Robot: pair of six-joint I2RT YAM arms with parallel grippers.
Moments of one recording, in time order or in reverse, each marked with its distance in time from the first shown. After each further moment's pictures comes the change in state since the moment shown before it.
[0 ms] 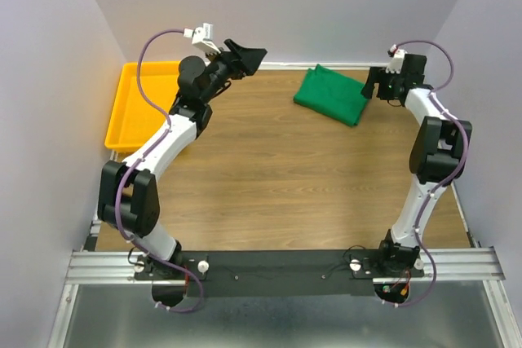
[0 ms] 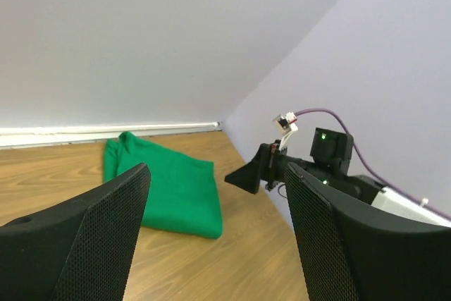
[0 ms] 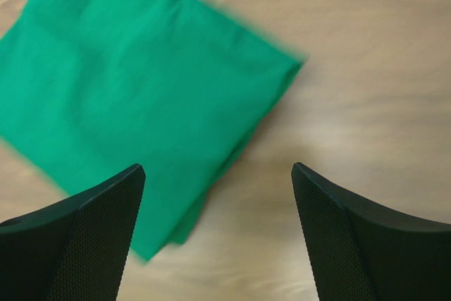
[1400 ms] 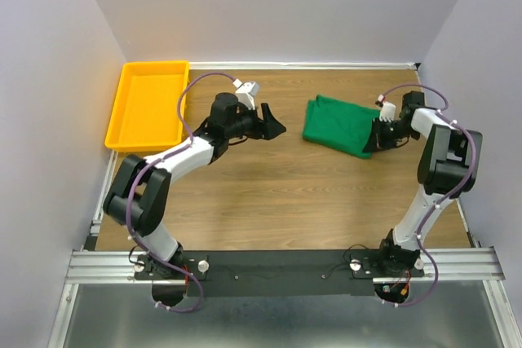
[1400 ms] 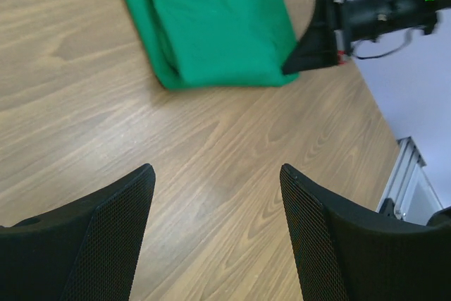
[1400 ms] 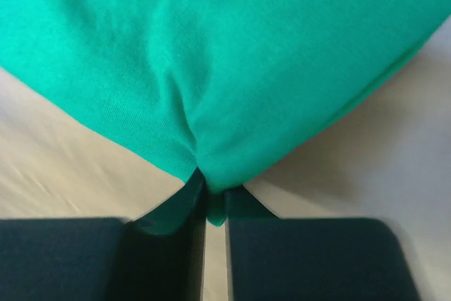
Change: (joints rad) left arm -0.137 -0.052 -0.348 -0.207 0.204 0.229; right arm -0.066 -0.126 -0.344 -0.454 -0.285 -0.163
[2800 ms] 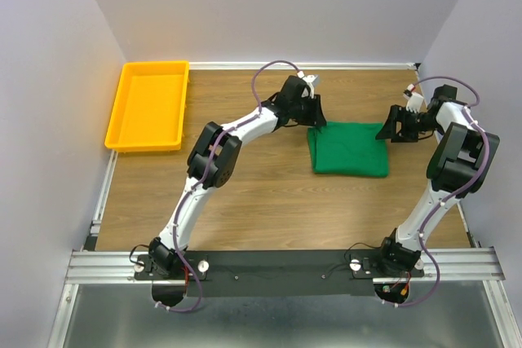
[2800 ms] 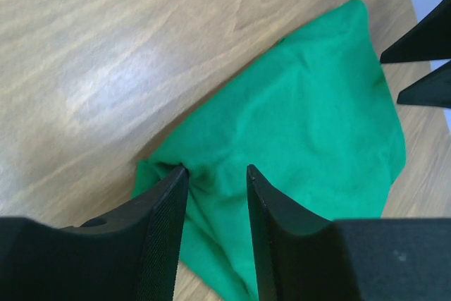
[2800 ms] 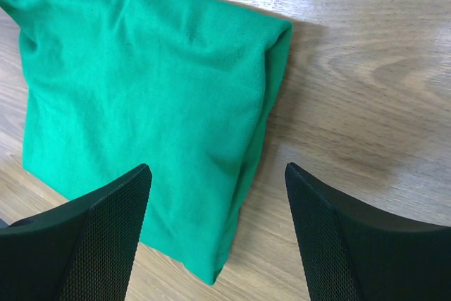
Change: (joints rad) left arm -0.189 0.822 0.998 -0.432 -0.098 0.021; right arm -0.190 0.020 0.150 -0.150 -0.109 -0.115
